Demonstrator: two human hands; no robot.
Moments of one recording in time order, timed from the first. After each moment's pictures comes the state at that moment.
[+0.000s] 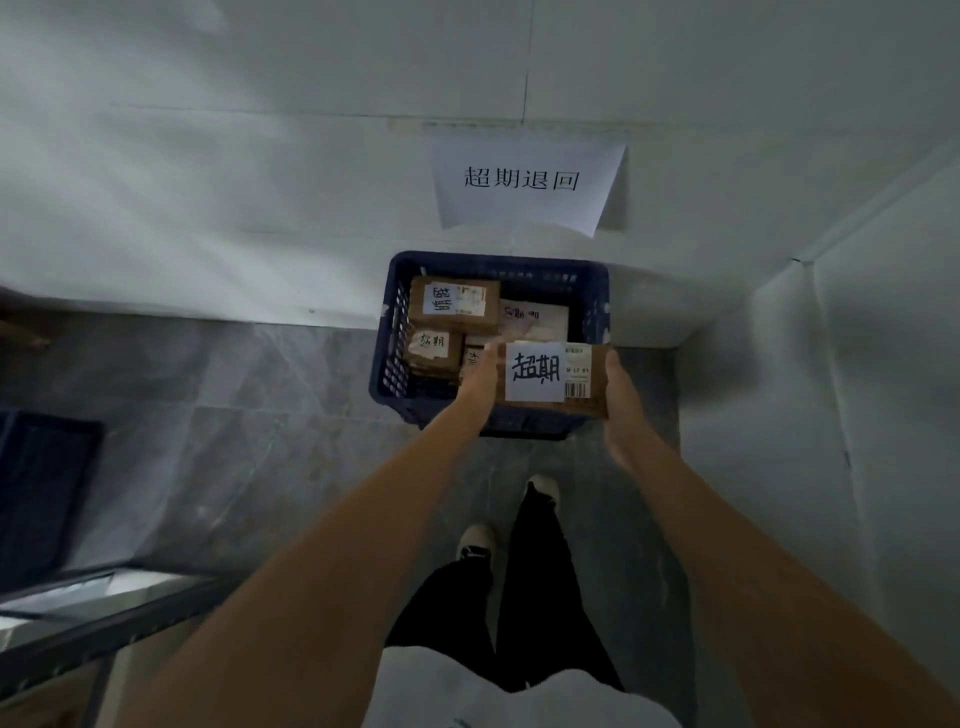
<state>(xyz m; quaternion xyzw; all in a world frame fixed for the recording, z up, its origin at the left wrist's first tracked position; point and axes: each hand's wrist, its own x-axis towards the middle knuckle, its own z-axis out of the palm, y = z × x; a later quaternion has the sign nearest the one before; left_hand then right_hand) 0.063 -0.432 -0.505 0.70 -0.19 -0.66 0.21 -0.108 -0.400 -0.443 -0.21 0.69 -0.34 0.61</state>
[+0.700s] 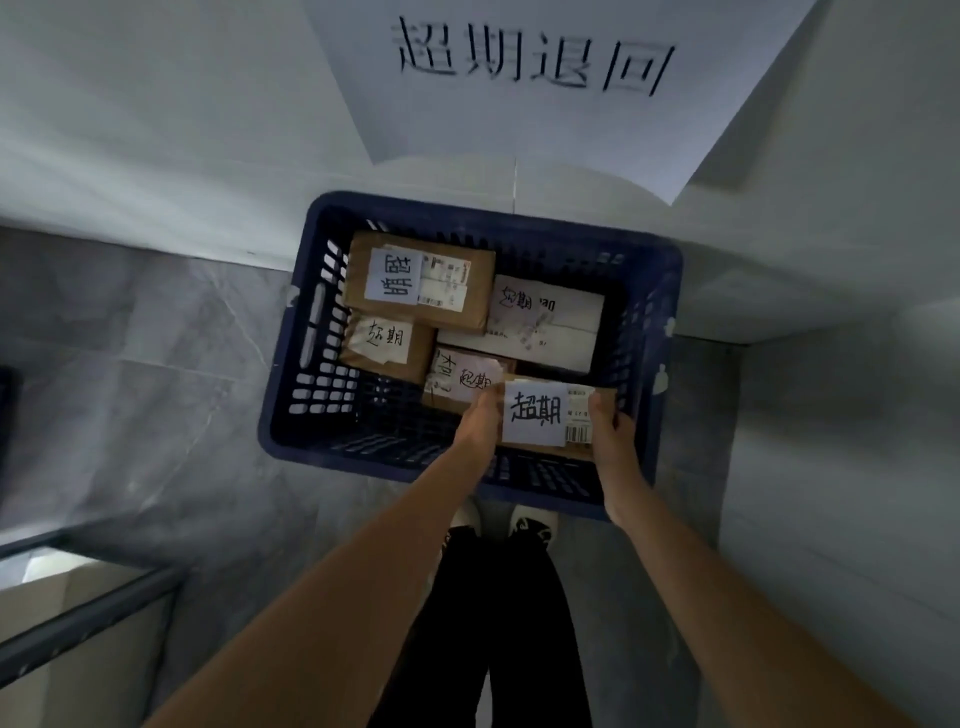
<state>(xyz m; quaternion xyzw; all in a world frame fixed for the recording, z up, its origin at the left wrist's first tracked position) 0.016 -0.535 -0.730 0.73 -0.06 -0.65 0.21 -0.139 -0.523 -0.715 -0.15 0.74 -0.19 0.62</state>
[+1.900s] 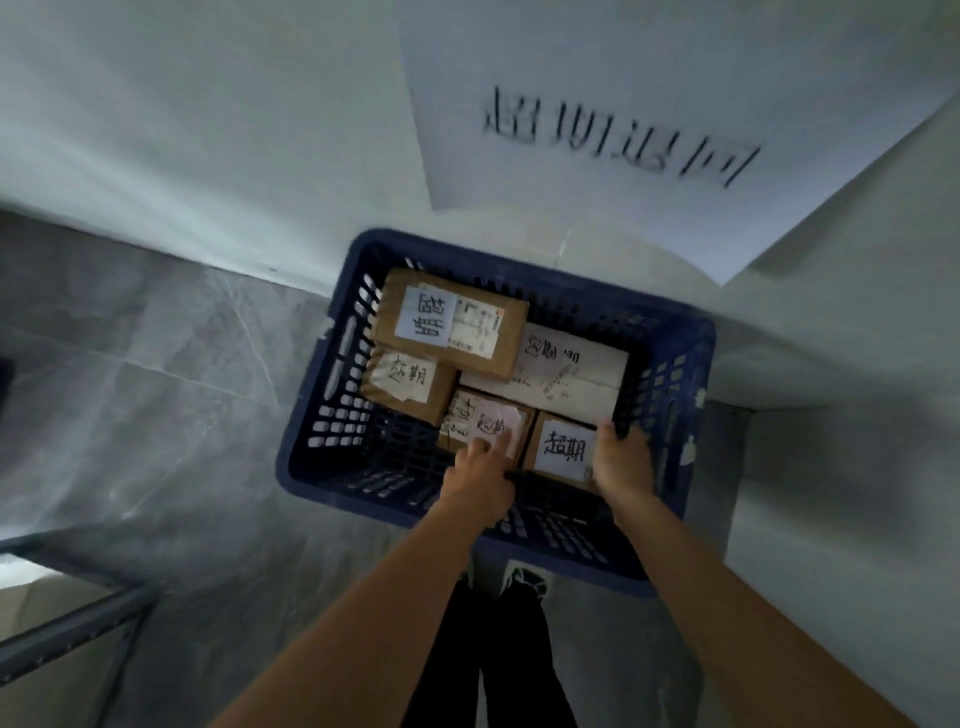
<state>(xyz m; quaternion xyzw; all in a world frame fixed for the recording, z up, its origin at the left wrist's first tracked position) 0.058 -0.544 -0.686 0.69 -0.53 -0.47 -0.14 -0.100 -0.587 -0.699 -0.35 0.81 -0.07 0.46</state>
